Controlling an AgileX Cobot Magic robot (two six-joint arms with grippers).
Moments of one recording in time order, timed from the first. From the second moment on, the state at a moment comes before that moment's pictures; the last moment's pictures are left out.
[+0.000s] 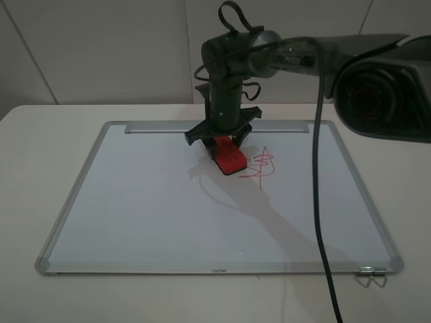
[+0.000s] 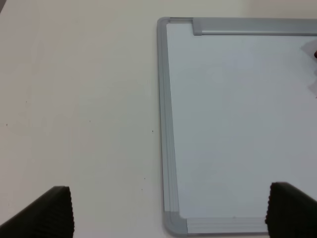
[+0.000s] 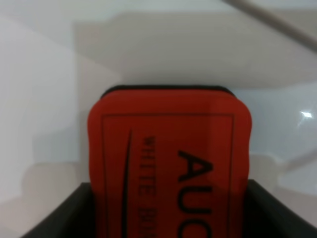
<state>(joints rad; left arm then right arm) -0.02 -0.01 -0.50 -0.05 1.07 0.00 0.57 2.49 -2.07 -0.14 1.15 0.19</state>
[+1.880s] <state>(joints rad) -0.02 -0.01 -0.50 -0.05 1.07 0.00 0.58 2.49 -2.07 -0.06 1.18 0.14</state>
